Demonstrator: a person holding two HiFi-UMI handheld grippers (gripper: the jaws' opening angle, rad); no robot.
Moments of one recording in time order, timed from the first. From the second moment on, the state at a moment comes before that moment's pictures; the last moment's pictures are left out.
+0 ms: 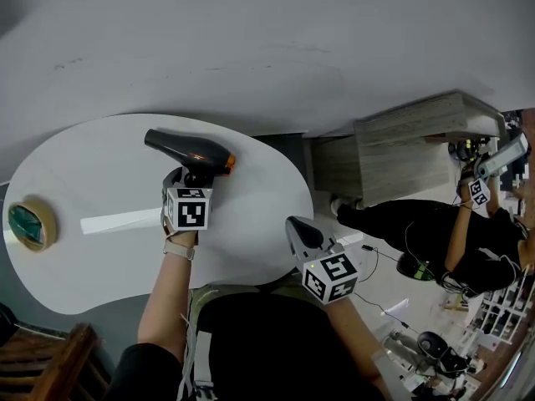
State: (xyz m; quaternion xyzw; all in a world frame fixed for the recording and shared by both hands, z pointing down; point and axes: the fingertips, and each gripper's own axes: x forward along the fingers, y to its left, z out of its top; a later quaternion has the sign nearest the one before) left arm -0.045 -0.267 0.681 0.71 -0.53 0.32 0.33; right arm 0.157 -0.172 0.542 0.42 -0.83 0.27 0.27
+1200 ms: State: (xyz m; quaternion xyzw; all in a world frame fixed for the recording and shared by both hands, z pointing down) left arm -0.095 -0.173 0.536 0.80 -0.52 0.17 0.25; right arm 0.082 -0.127 0.459 0.43 -0.86 0.20 0.17
